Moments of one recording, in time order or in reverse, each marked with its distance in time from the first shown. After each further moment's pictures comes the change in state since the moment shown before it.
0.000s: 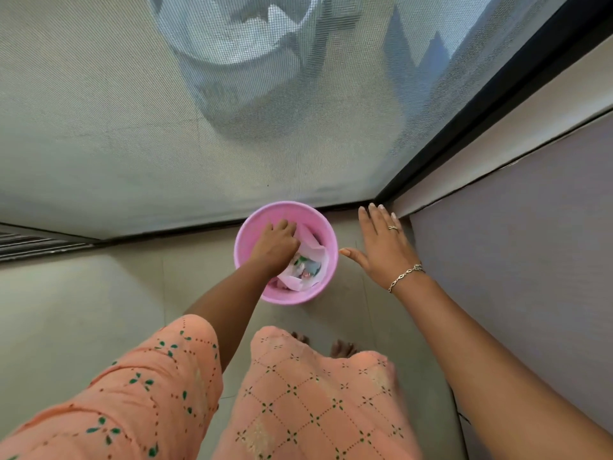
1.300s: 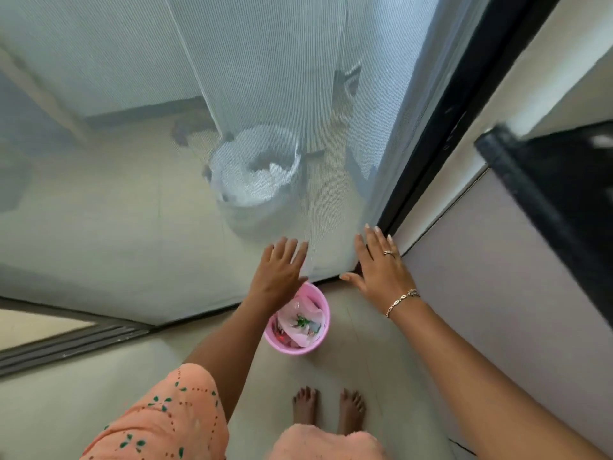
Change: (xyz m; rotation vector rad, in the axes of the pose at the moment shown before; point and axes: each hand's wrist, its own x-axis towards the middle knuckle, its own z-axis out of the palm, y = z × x) left_hand -0.146 0.009 -0.263 0.061 0.454 -0.007; right_hand -0.125 -0.041 -0.237 -0.010 0.266 0.038
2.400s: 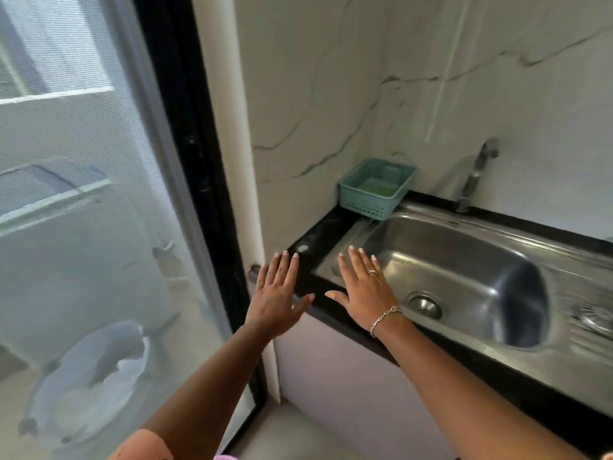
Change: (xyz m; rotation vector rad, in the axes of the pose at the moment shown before) left_hand 0.094 0.212 -0.250 -0.278 0.238 0.547; right_hand -0.178 0.124 -0.207 -0.096 0.423 0.648
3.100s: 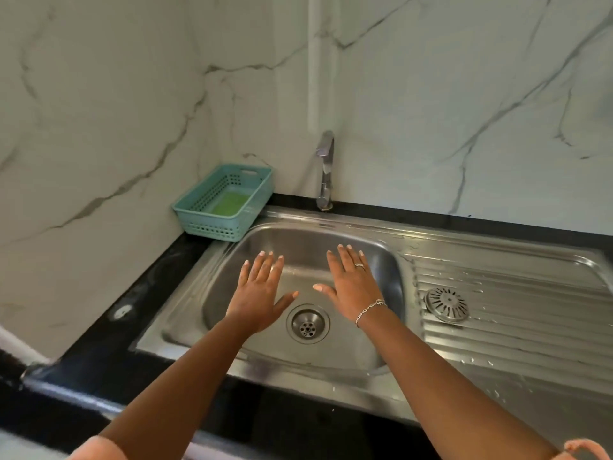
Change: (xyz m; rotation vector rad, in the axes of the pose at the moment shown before) left_hand 0.178 0.215 0.094 -0.013 -0.168 0.322; right_hand -0.016 0.276 0.002 0.016 -0.024 0.366
